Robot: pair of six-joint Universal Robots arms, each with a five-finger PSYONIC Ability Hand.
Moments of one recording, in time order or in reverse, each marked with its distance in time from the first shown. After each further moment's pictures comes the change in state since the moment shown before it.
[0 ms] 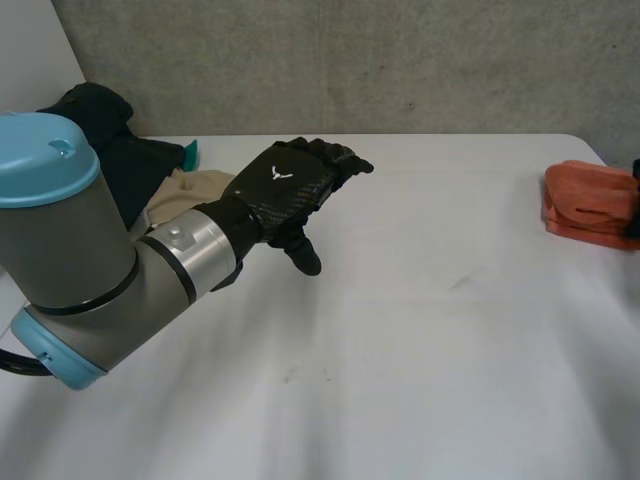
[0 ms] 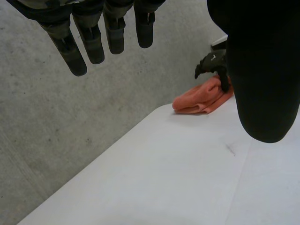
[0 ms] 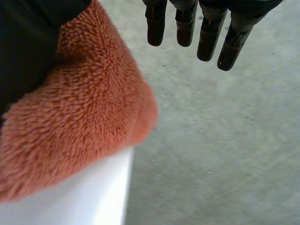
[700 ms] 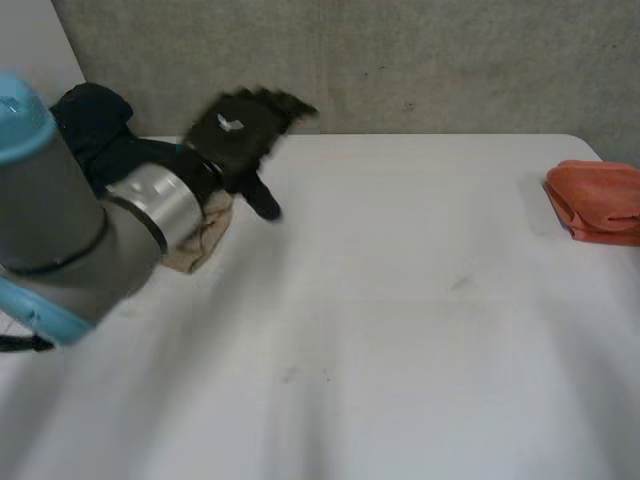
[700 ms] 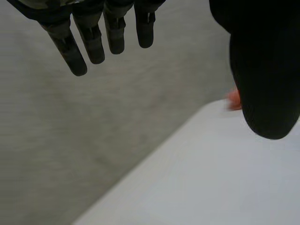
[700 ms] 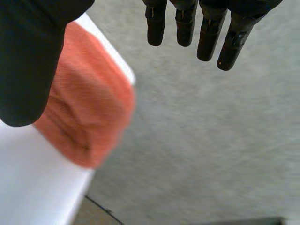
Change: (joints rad) left arm 0.092 0.007 0.075 0.035 -0.111 0.004; right arm -0.079 -0.707 0.911 -0.145 -0.056 -0.190; left_hand 0.000 0.000 -0.002 -0.001 0.000; right_hand -0.002 -0.008 -0.009 -0.004 -0.012
